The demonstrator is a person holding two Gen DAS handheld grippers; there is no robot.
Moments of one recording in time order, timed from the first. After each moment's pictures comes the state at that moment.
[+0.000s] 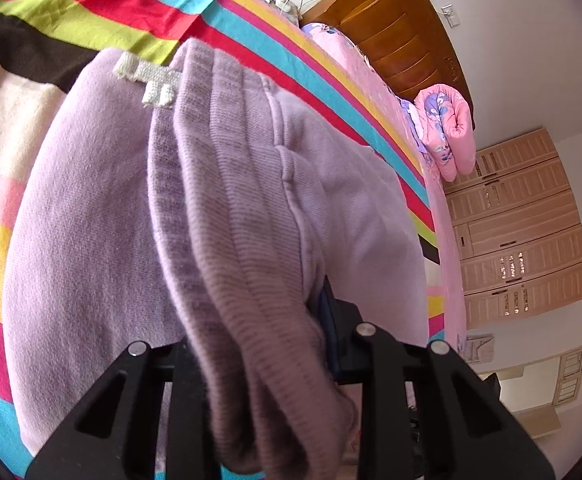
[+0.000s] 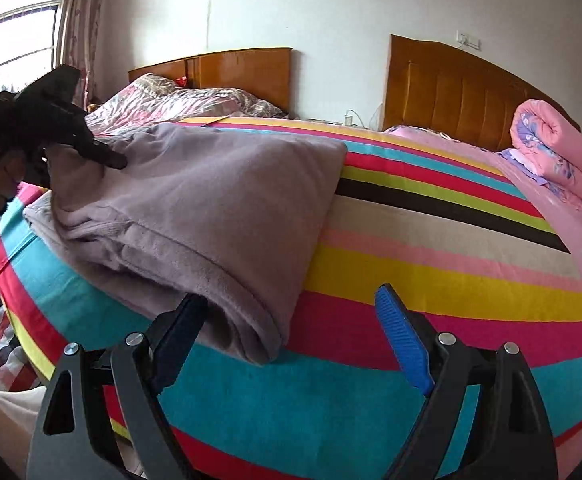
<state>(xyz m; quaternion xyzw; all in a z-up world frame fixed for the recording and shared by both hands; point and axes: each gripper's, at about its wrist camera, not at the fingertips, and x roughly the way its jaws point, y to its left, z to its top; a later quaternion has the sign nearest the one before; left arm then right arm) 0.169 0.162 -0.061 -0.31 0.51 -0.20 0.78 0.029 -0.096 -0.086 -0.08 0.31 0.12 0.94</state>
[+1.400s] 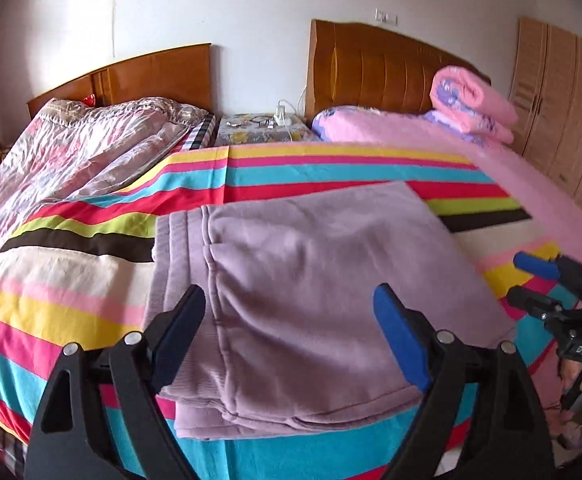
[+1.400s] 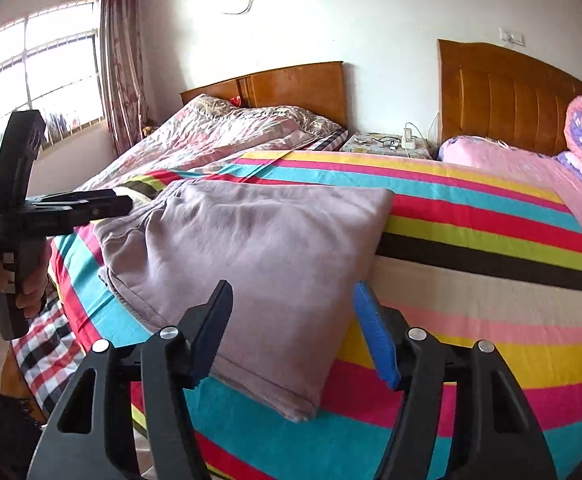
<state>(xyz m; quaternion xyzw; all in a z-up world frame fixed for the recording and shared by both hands) 0.087 0.129 0.006 0.02 0.35 -0.07 0.93 0.055 -0.068 -0.026 -0.05 0.30 0.25 0.92</state>
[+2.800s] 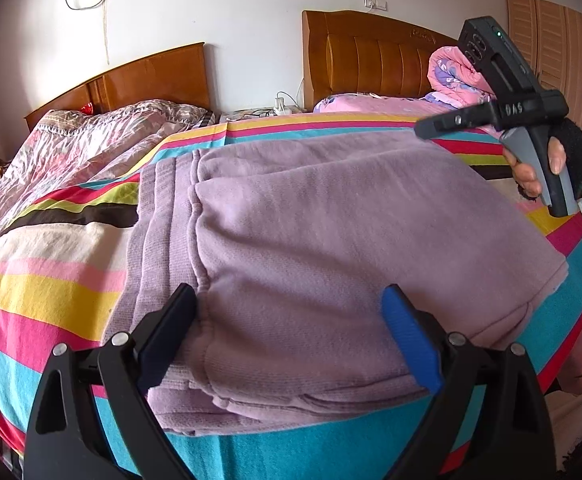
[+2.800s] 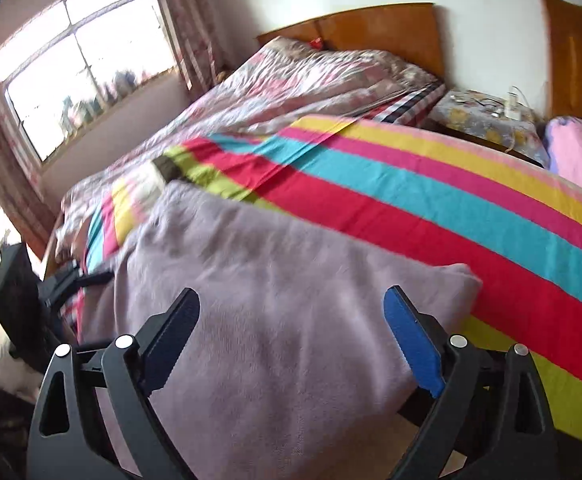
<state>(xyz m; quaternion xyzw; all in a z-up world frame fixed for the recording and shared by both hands) 0.078 0.137 -0.063 0.05 0.33 -0.07 0.94 0.259 -0.040 -0.040 -0.09 0.40 0.42 0.81</state>
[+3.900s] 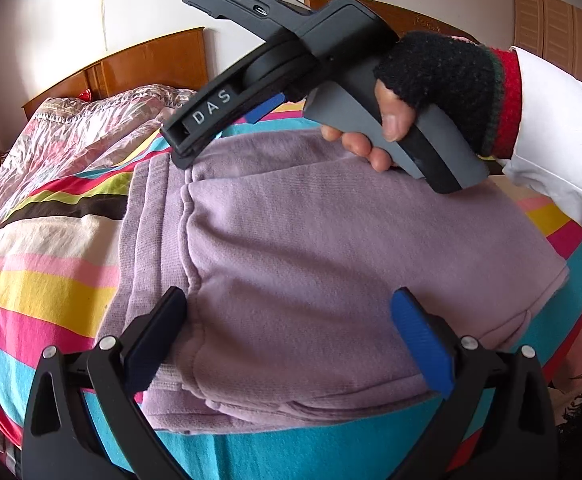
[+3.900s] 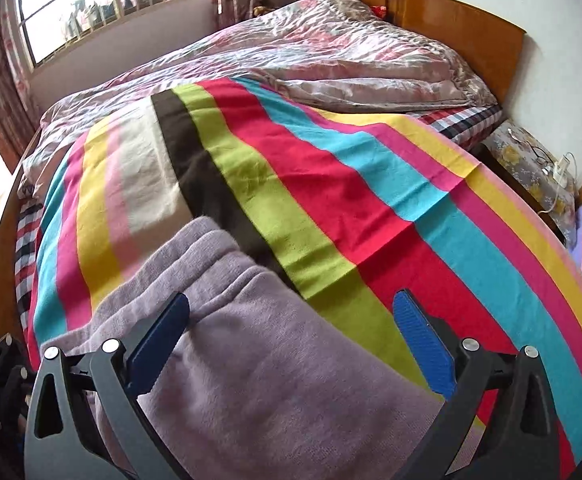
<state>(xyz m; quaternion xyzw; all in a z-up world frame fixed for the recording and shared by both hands) 0.088 0.134 -0.061 0.04 0.36 -0.07 0.93 0.277 0.168 -0.025 -0.18 0.40 0.40 0.81</state>
